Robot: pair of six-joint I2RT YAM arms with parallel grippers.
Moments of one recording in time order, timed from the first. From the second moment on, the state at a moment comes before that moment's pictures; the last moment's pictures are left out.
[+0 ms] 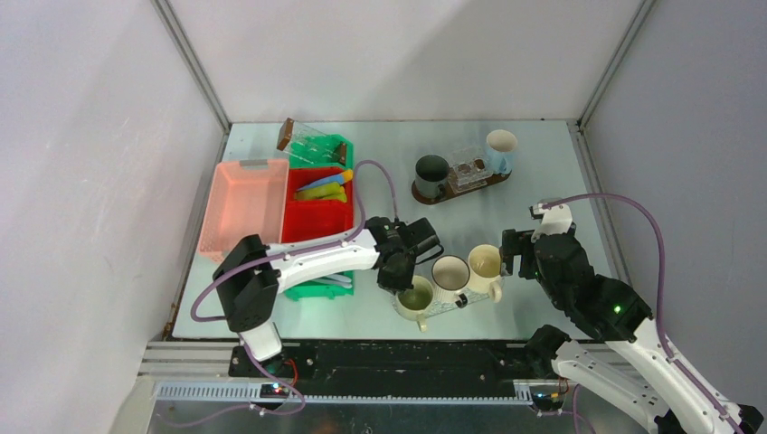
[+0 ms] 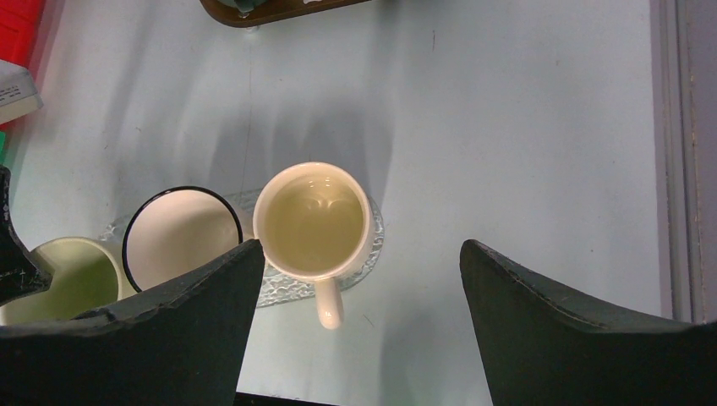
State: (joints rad) left arm -1.08 1.71 1.30 -0.96 -0.09 -0.84; right arm 0.73 0.58 0.86 -0.87 0.53 0.34
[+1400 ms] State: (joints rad) left arm -1.02 1.63 1.24 -0.88 -0.10 -0.94; right arm 0.74 0.58 0.85 -0.87 0.52 0.34
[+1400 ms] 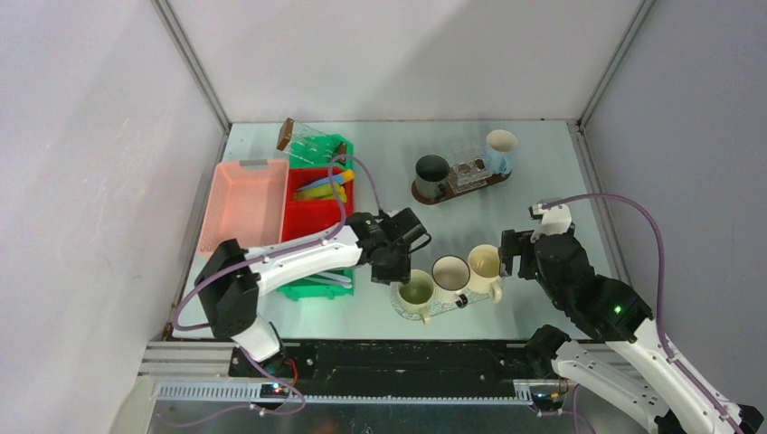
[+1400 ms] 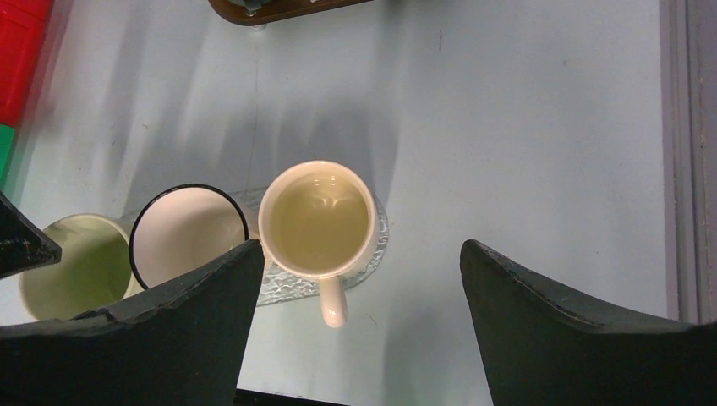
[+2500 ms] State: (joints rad) left arm -0.06 1.61 1.66 -0.84 -0.20 -0.62; right arm 0.72 0.77 0.90 -0.77 0.52 0.36
